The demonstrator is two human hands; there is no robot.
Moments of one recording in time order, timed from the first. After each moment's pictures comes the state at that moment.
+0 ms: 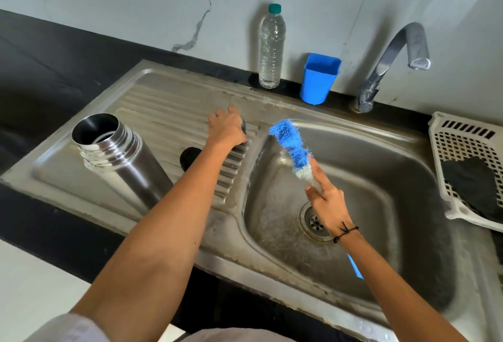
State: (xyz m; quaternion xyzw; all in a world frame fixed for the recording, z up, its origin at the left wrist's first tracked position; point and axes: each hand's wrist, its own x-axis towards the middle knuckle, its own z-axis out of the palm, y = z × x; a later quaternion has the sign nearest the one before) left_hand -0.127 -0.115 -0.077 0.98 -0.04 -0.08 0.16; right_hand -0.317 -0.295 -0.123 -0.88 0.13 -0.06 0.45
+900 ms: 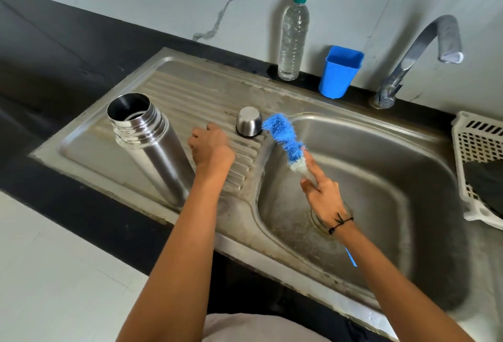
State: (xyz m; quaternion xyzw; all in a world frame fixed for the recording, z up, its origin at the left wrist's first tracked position) left_hand -0.209 -0.066 -0.060 0.96 0.17 -0.08 0.20; right_hand -0.312 -0.261 -0.116 -0.89 0.10 -0.01 0.45
